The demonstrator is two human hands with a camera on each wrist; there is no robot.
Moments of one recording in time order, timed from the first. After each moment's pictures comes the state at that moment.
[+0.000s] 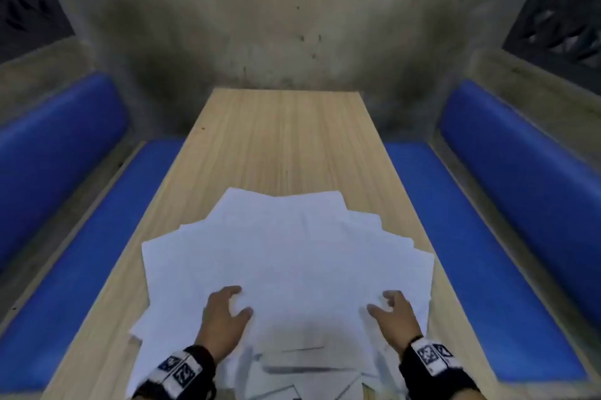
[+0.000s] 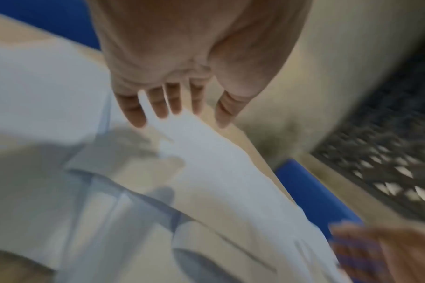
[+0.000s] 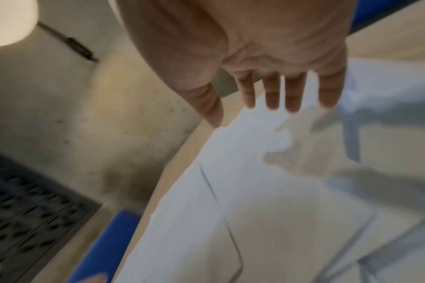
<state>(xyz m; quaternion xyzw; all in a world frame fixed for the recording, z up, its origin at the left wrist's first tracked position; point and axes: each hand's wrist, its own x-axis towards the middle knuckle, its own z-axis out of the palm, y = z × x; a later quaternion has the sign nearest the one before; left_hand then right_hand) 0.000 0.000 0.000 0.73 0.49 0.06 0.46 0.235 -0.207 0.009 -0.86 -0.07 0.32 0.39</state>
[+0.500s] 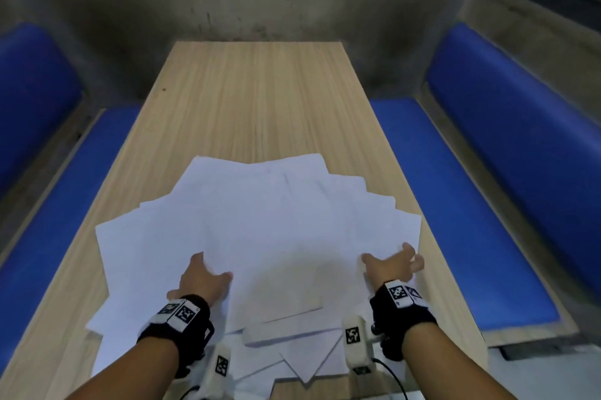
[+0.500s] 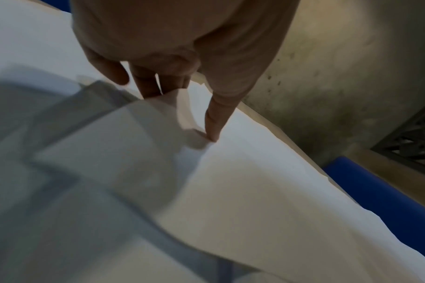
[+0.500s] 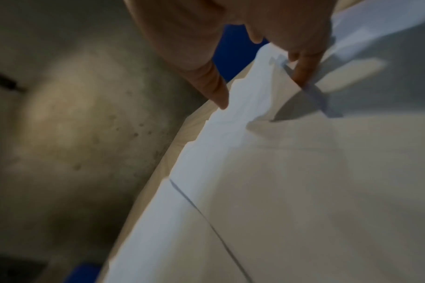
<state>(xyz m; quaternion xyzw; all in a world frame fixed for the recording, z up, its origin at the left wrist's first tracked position) 0.051 0.034 -0.036 0.68 0.61 0.00 0.41 0.273 -0.182 -0.022 -0.88 0.11 0.18 0.43</state>
